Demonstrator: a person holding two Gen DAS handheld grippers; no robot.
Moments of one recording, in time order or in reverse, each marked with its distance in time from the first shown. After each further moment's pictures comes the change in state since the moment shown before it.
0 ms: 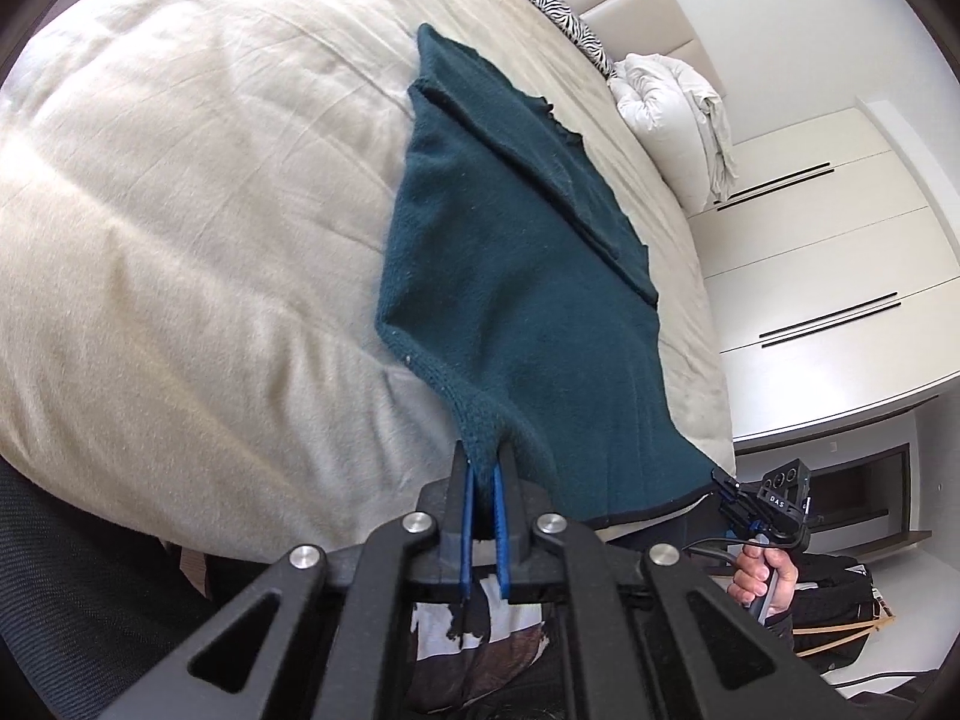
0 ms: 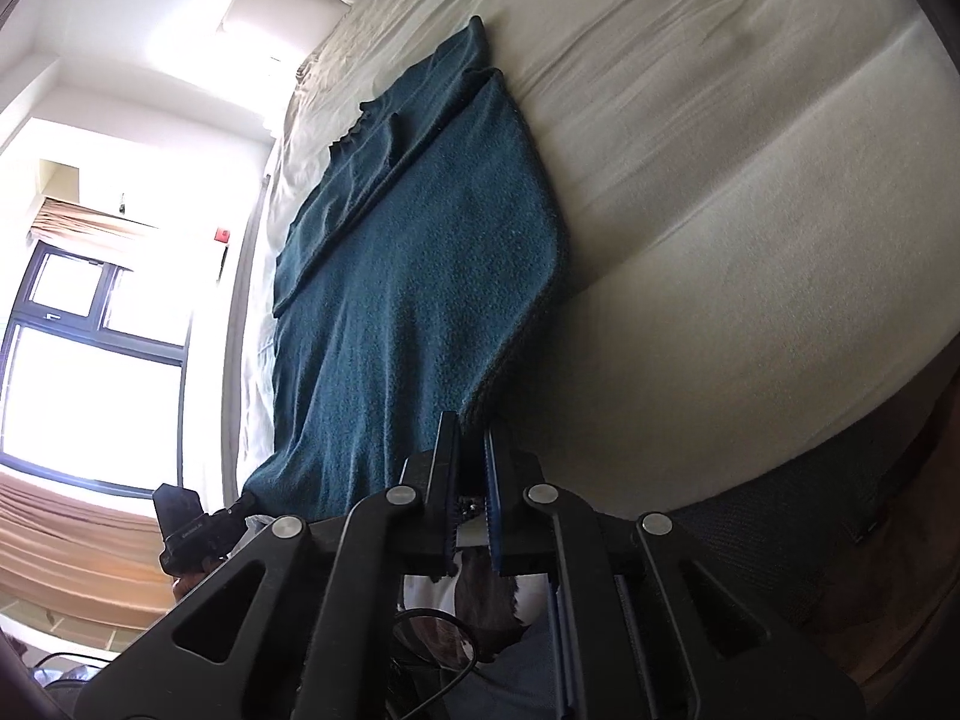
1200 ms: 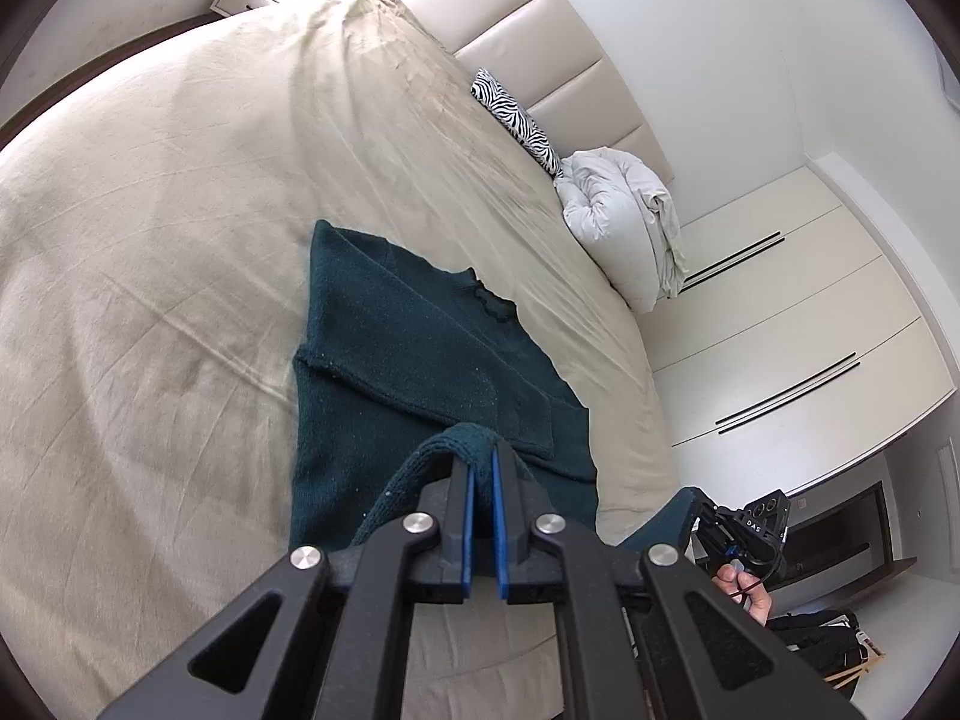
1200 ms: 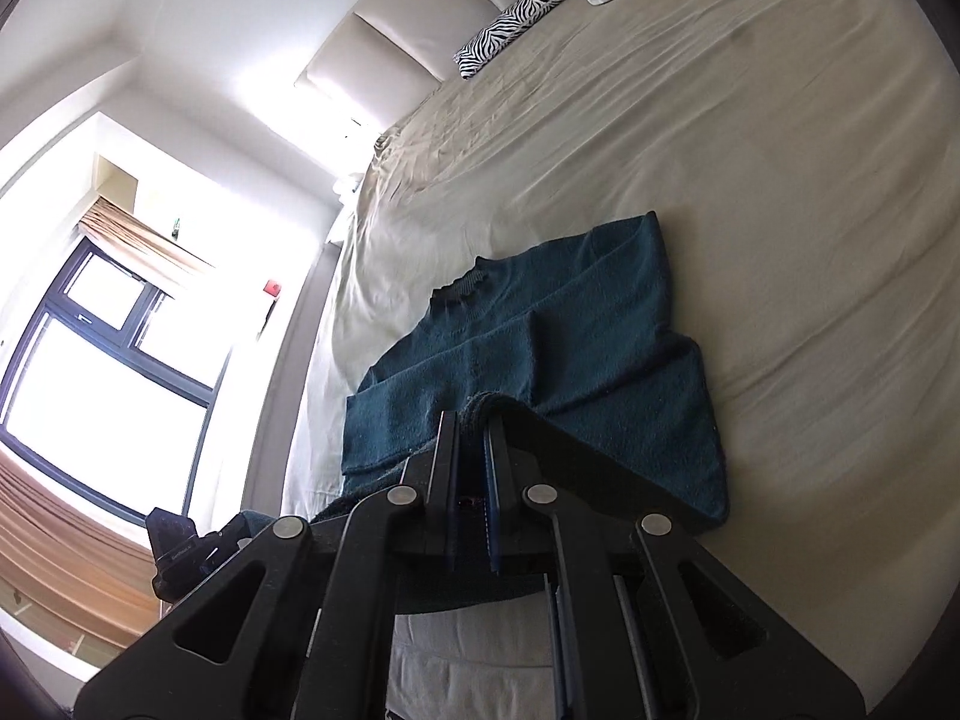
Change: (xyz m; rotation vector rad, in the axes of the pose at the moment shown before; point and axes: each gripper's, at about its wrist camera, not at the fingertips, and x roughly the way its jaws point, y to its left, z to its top) left arm 0.000 -0.042 0.166 0.033 -0.211 -0.104; right arm 0.022 0.126 0.175 -0.131 -0.213 0.055
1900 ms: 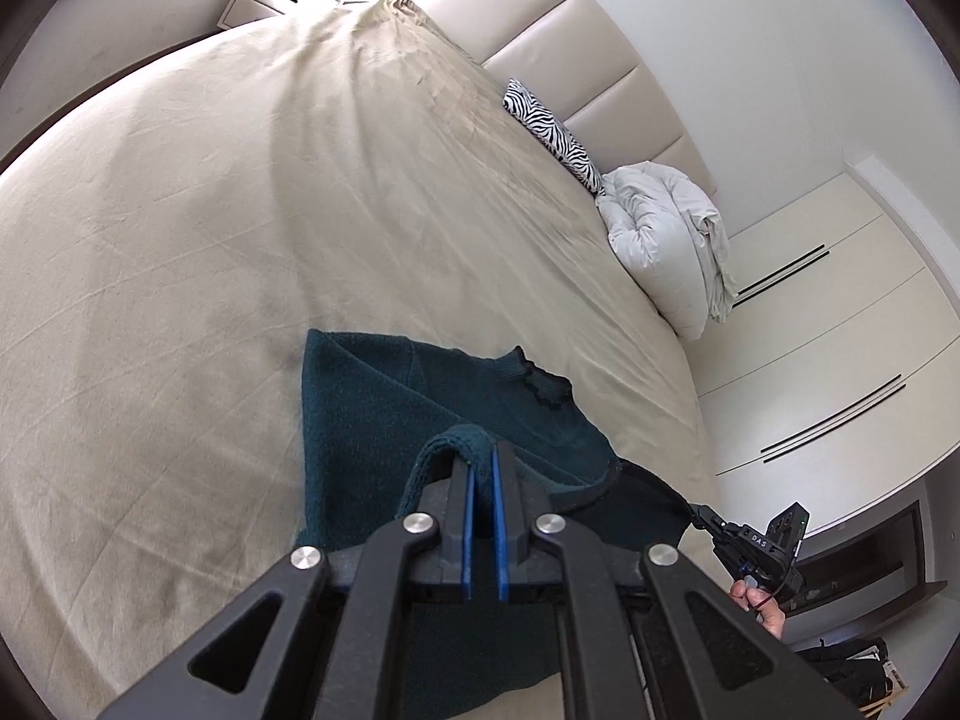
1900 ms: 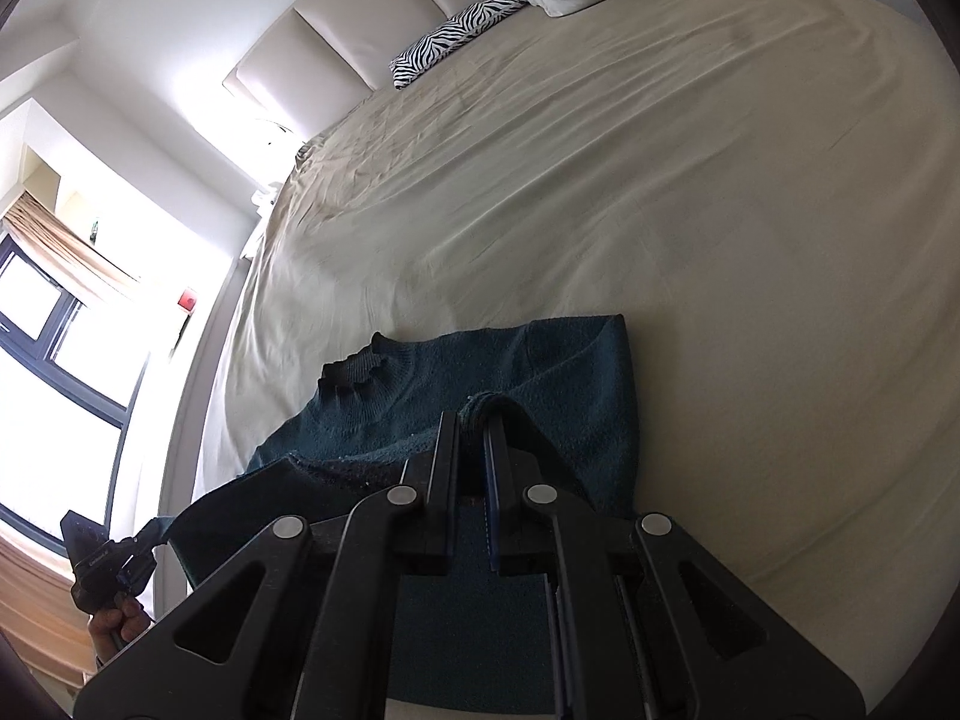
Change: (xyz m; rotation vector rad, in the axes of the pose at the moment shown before) left arm 0.084 0.014 0.097 0.001 -0.025 0.105; right arm 0.119 -0.028 0.097 -0.025 -0.025 -0.206
